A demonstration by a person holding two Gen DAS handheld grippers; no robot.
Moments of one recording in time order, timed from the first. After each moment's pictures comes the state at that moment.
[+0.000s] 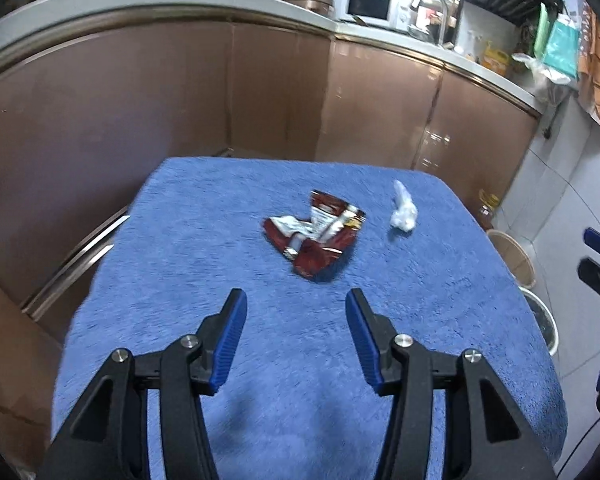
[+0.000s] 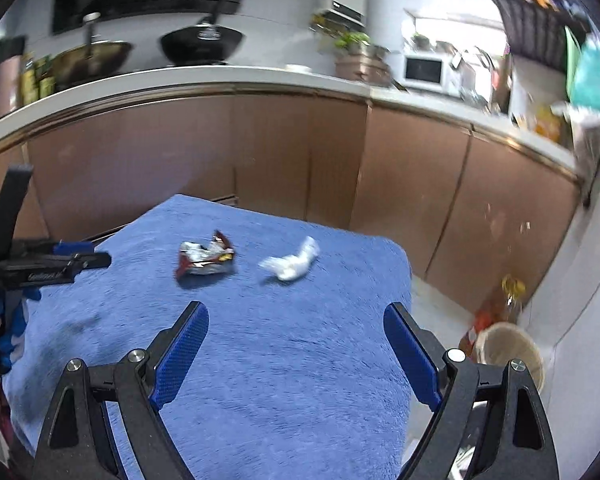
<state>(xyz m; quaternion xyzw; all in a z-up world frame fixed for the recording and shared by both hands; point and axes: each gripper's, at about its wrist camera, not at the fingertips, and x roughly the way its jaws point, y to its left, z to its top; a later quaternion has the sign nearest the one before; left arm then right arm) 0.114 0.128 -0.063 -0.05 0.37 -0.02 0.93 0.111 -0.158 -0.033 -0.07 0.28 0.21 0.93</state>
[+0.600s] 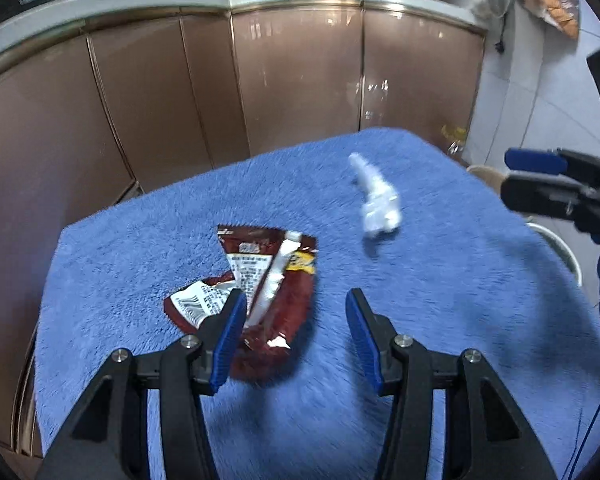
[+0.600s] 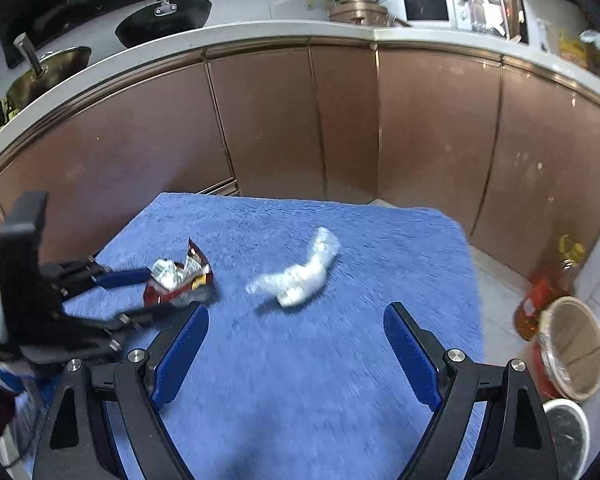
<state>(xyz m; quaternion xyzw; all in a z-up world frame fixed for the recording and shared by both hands) 0.243 0.073 -0.115 0.08 0.40 -0.13 0.91 0.247 -0.124 -0.080 0.00 0.36 0.25 0.90</state>
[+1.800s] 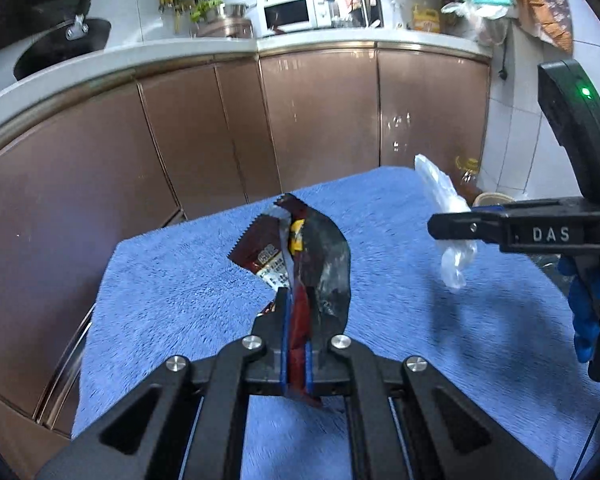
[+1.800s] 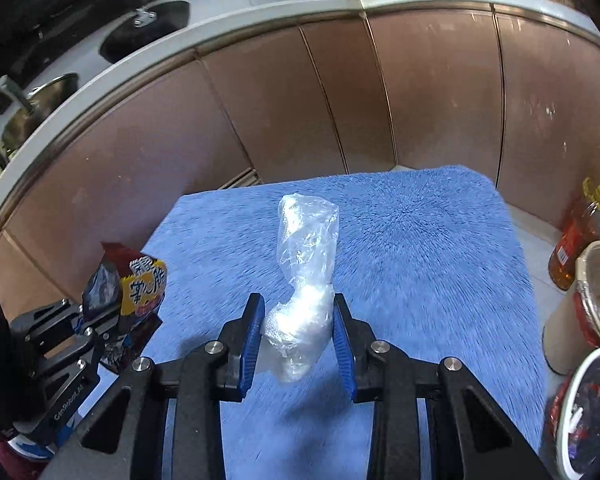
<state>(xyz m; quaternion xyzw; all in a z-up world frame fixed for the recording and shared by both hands) 0.154 0.070 -0.058 0.09 0.32 -0.07 0.94 0.216 -0.130 -0.068 0.08 0.40 0.26 0.88</state>
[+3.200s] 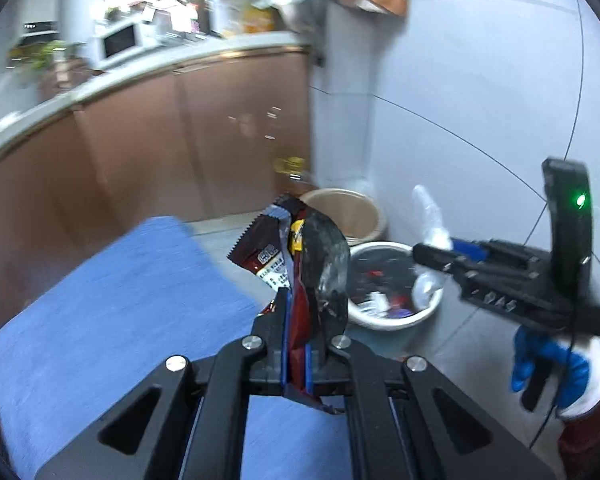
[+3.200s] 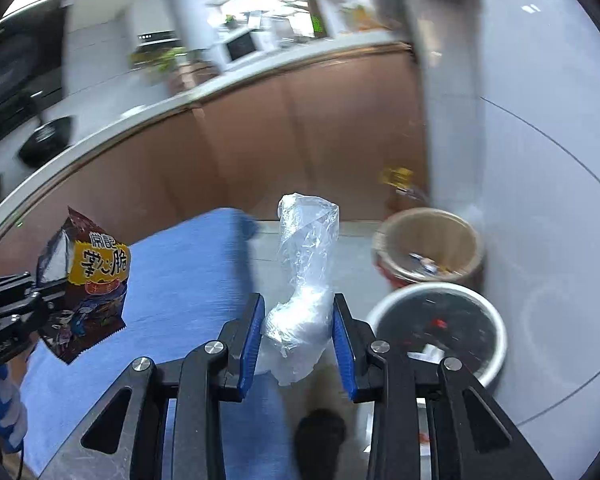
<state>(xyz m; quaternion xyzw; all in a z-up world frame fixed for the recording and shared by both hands) 0.130 -0.218 -0.013 0.13 0.34 -0.32 0.88 0.073 -0.391 -0.071 0.15 0.32 0.01 0.94</state>
